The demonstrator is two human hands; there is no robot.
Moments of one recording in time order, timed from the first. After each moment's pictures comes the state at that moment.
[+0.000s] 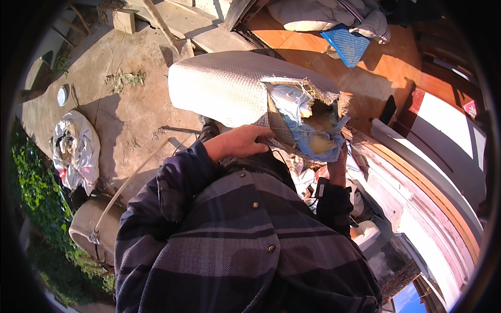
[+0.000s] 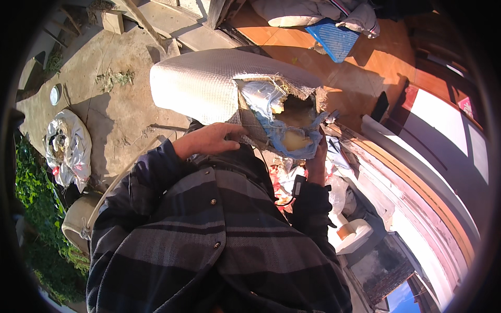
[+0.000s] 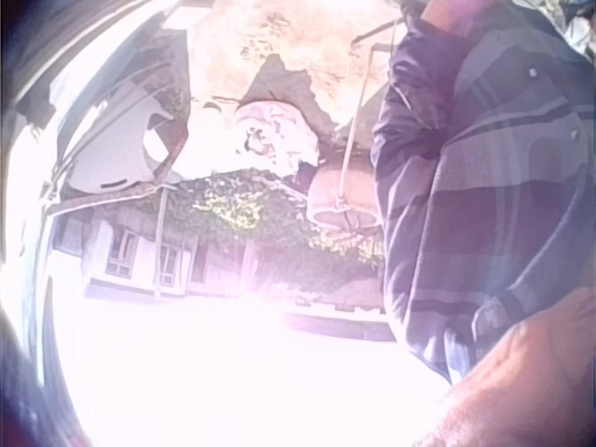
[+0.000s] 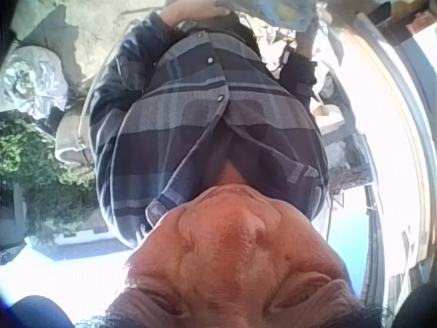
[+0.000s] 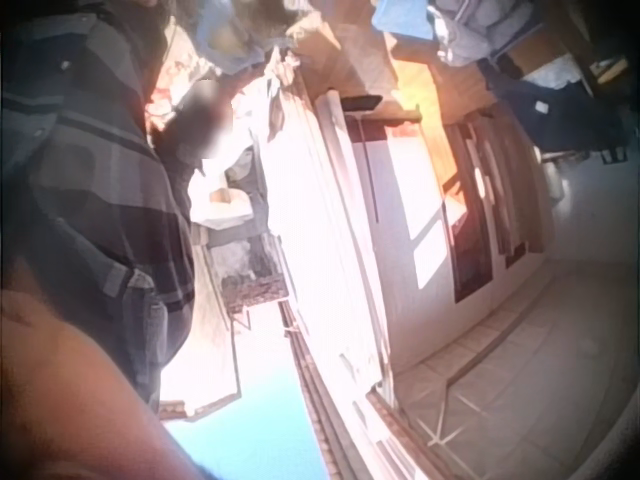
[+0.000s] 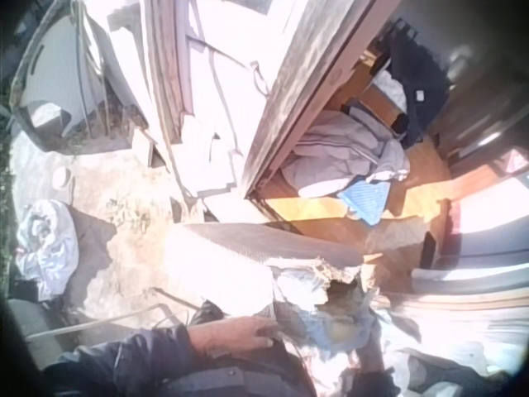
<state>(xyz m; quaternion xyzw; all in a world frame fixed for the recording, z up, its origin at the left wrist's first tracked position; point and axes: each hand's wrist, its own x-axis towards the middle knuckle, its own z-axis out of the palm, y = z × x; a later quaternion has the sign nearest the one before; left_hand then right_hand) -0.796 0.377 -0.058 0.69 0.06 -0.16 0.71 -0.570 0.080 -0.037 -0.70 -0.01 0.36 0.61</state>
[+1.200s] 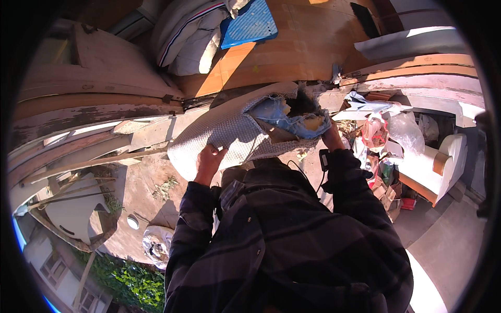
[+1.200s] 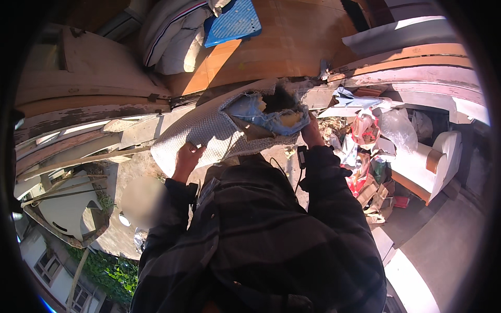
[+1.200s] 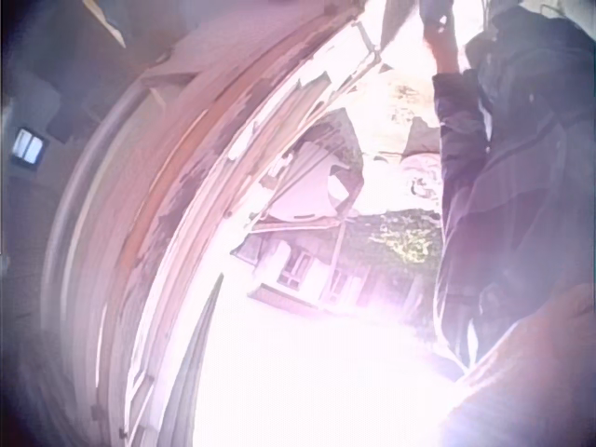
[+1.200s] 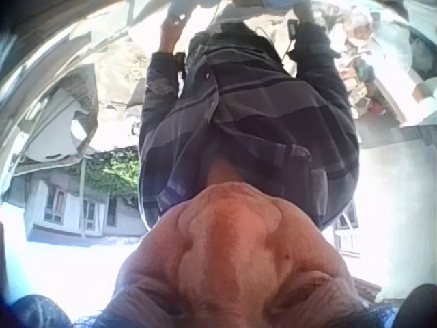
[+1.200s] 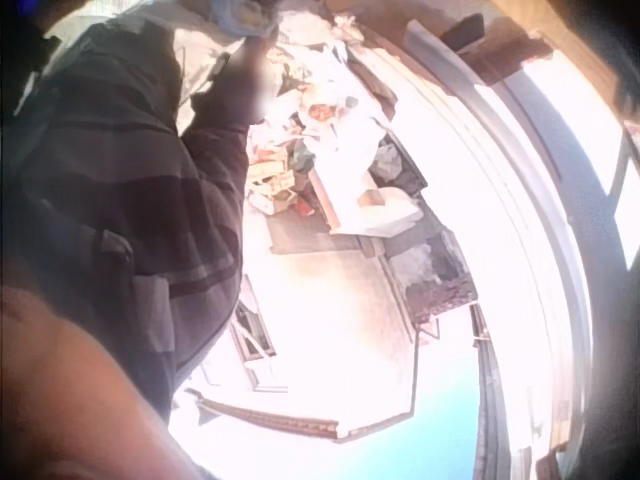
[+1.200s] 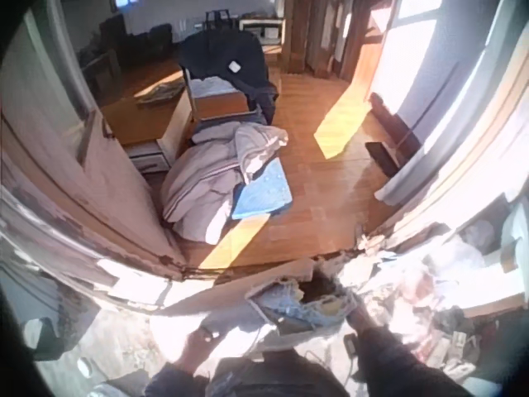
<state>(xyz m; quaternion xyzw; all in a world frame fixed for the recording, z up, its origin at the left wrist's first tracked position) -0.691 0.406 -0.129 0.88 0.26 -0.16 0.37 -0.531 -0.038 -0.177 -0.54 0.13 0.23 0.80</state>
